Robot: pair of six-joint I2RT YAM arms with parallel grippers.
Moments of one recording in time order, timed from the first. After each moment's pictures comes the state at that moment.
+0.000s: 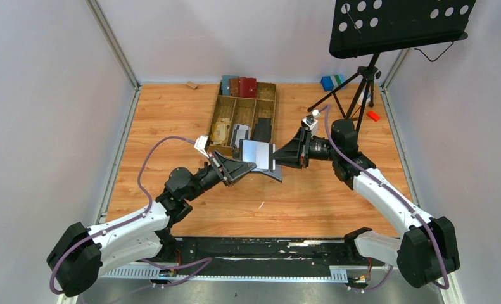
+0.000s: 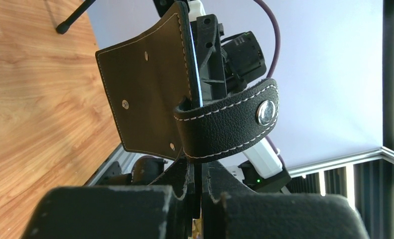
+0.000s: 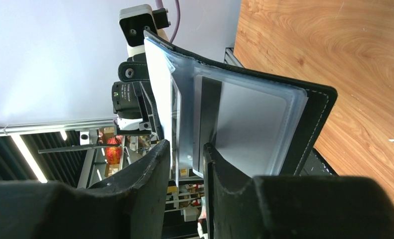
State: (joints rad) left arm -0.79 0.92 0.35 0.76 0.20 -1.43; right arm 0.38 1.15 0.77 0.12 -0.95 1.24
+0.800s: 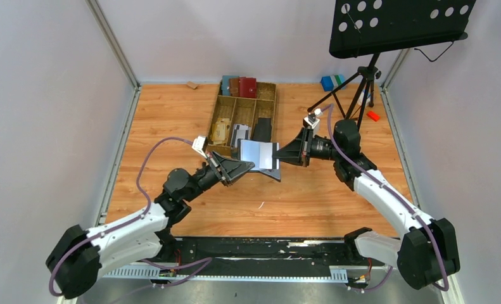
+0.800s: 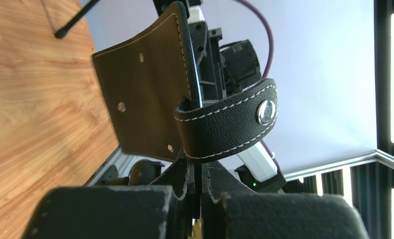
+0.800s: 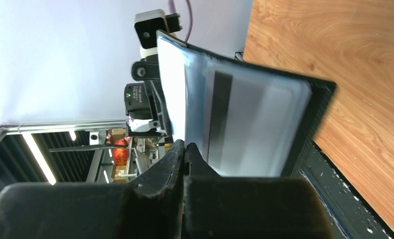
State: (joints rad) left arm -0.78 0.94 0.34 0.82 0.20 -1.45; right arm 0.37 1.14 0.75 0.22 -0.95 1.32
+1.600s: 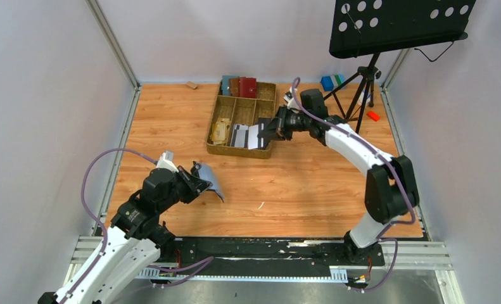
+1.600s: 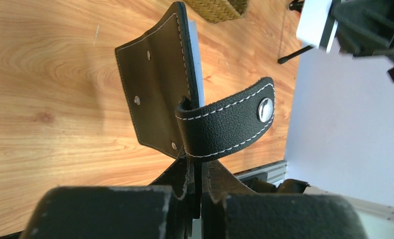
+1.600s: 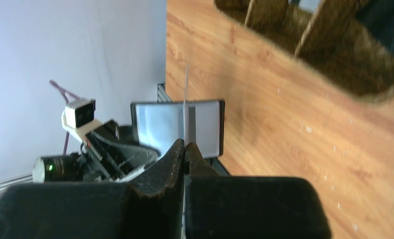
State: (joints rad) left arm -0.56 0.46 0.56 -0.61 0.01 -1.10; right arm 0.40 1.60 1.20 -0.18 -0.78 0.89
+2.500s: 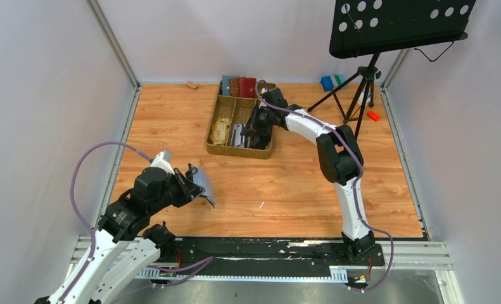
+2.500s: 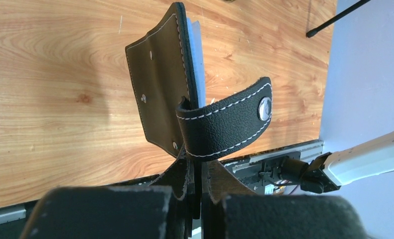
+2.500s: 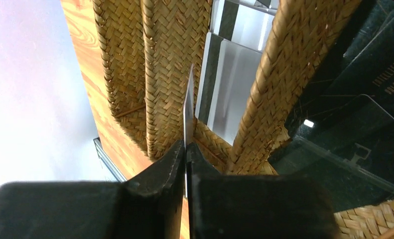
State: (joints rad) left arm -0.56 0.46 0.72 -0.86 0.02 -0.93; right arm 0.50 2.25 1.76 -0.31 -0.51 0.80
